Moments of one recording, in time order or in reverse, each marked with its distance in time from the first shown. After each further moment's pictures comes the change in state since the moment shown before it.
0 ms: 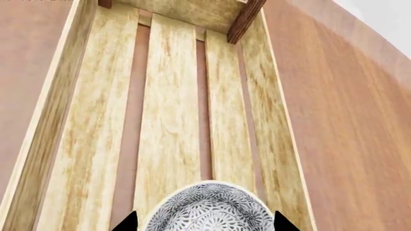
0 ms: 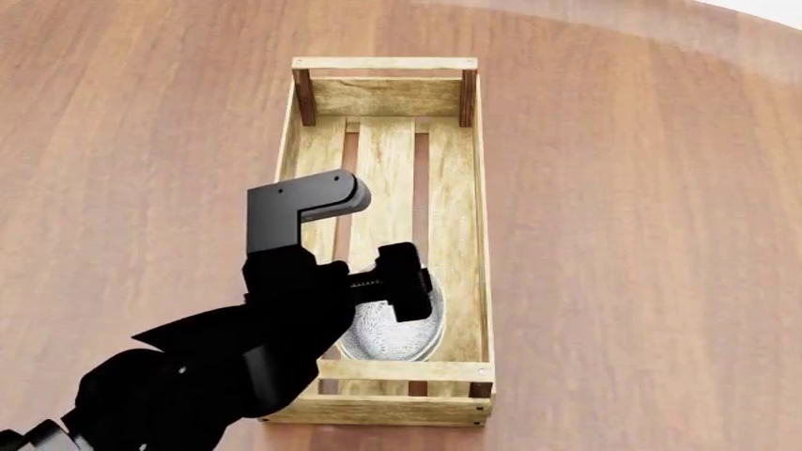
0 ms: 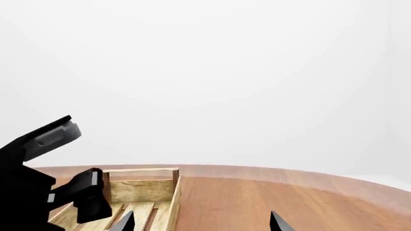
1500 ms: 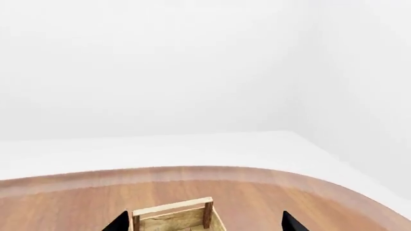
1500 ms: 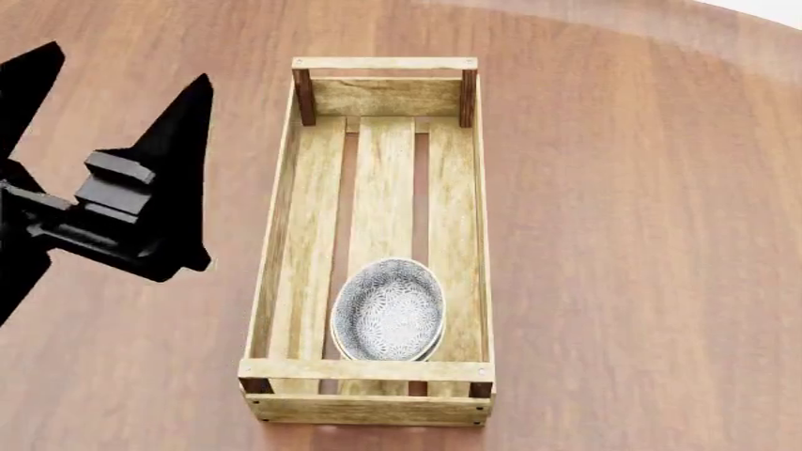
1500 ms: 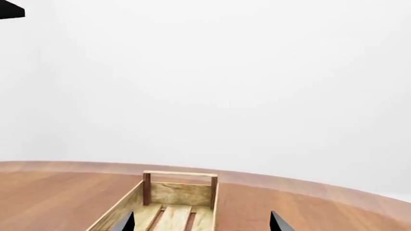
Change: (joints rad) left arm -0.180 -0.848 -0.029 1.432 0.078 0.048 -0.389; right arm -0.026 -0.031 -0.040 -0.162 -0.148 0.136 0.013
